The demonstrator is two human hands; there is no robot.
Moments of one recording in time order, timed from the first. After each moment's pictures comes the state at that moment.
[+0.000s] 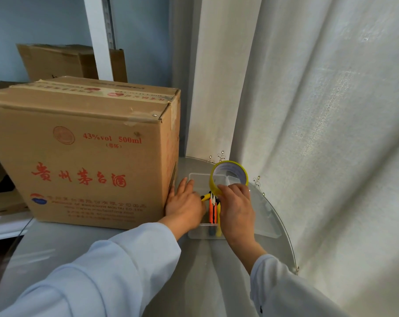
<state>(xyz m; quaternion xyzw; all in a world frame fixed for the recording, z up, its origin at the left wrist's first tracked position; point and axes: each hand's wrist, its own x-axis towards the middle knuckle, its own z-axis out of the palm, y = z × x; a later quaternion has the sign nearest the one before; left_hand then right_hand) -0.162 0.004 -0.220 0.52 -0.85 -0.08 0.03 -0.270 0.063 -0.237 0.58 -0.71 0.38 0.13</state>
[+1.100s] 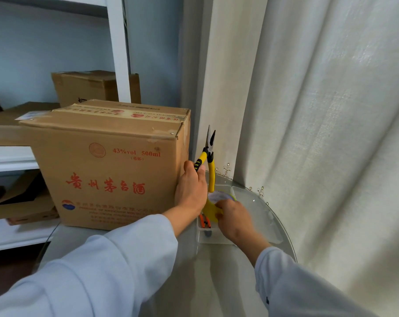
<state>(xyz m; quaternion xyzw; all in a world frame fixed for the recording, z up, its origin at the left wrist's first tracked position) -0.149 0.026 -0.148 0.51 -0.68 -0.28 0.45 -0.254 0.071 -0.198 0.61 -0.76 0.18 -0.09</state>
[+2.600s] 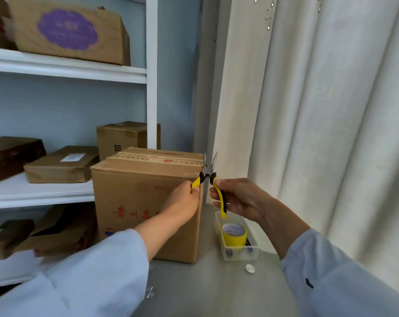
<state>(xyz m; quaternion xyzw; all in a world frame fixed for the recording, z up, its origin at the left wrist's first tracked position) -0.051 0.076 -0.056 0.51 -0.72 -0.28 0.37 -0.194 0.113 -0.028 0.40 -0.52 0.55 -0.52</state>
